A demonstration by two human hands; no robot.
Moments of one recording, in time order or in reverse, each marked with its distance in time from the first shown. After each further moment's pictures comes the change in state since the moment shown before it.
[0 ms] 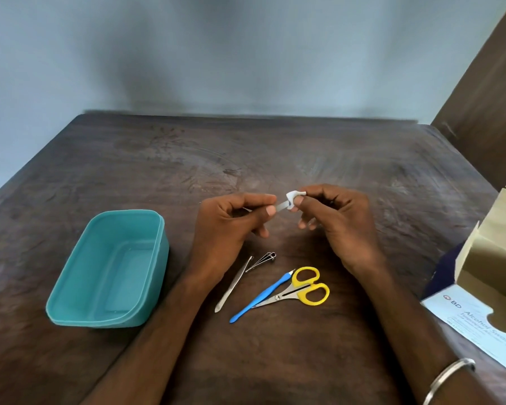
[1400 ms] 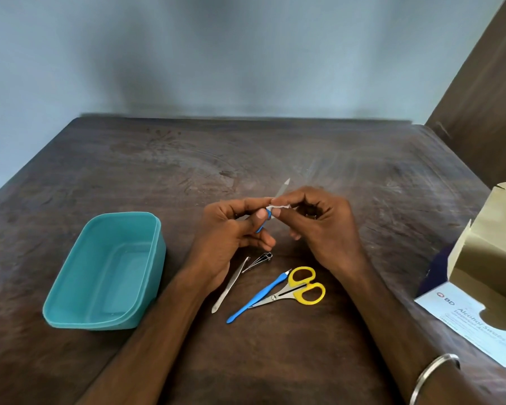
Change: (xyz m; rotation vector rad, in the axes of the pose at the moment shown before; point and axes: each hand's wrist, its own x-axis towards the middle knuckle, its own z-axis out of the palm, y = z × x) left_hand 0.000 -0.002 0.003 -0.290 -0.154 -0.231; right_hand -0.005 0.007 0.011 -0.038 -0.059 -0.152
